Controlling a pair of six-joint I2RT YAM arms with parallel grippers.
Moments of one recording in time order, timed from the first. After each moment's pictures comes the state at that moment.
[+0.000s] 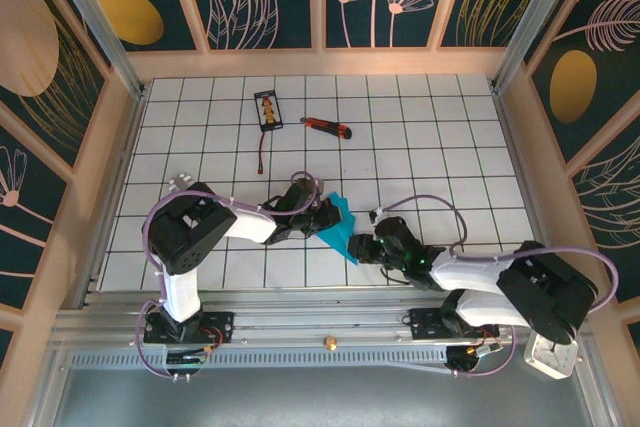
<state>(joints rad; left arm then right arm) -0.81 1.88 0.78 0.40 0.24 -1.08 0.86 1.25 0.21 0.36 -0.05 0.84</state>
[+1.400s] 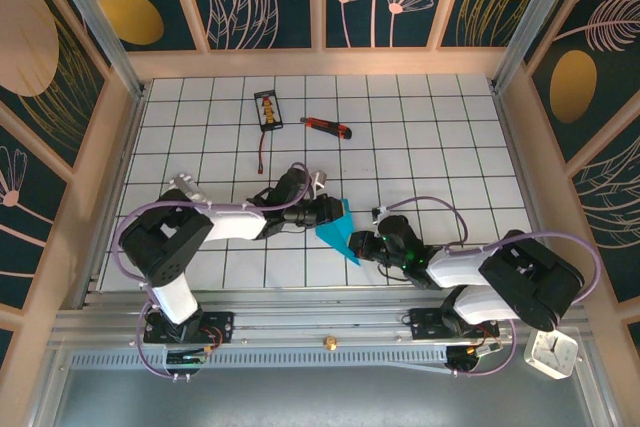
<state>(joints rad) -0.78 1.76 0.79 0.32 0.41 -0.99 0.81 1.34 0.18 0.55 -0.13 0.97</state>
